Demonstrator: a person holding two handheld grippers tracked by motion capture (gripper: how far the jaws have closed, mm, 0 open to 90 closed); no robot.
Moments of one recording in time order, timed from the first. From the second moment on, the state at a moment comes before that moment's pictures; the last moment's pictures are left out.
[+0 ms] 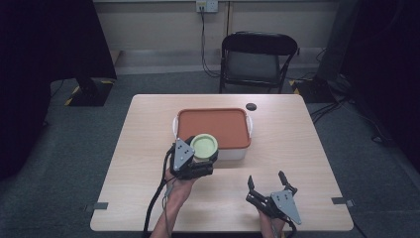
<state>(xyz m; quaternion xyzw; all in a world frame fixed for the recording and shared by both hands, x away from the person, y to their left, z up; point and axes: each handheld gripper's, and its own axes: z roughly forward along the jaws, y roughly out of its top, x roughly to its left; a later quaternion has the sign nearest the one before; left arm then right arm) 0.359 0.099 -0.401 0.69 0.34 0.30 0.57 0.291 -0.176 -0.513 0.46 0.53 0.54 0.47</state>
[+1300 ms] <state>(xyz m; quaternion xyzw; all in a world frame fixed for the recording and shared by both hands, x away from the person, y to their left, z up) 0.427 0.107 -0.408 0.66 0.43 0.35 0.50 0.290 -0.177 -0.513 0.45 0.53 0.55 0.46</state>
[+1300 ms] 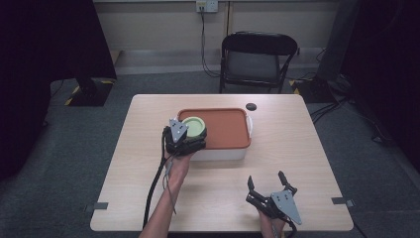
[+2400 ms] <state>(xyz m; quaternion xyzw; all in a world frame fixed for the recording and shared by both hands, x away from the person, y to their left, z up) 0.436 0.105 -0.417 0.67 0.43 0.32 0.51 0.290 -0.177 -0.513 0.45 0.53 0.55 0.46</state>
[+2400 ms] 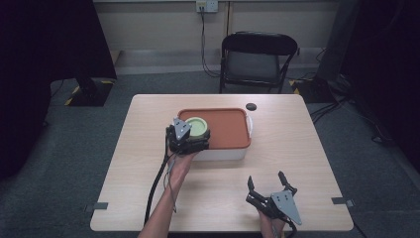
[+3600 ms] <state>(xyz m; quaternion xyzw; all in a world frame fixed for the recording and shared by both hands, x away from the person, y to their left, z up) 0.406 0.123 -0.399 0.63 0.40 0.33 0.57 0.290 -0.177 -0.513 0.45 0.53 0.55 0.46</state>
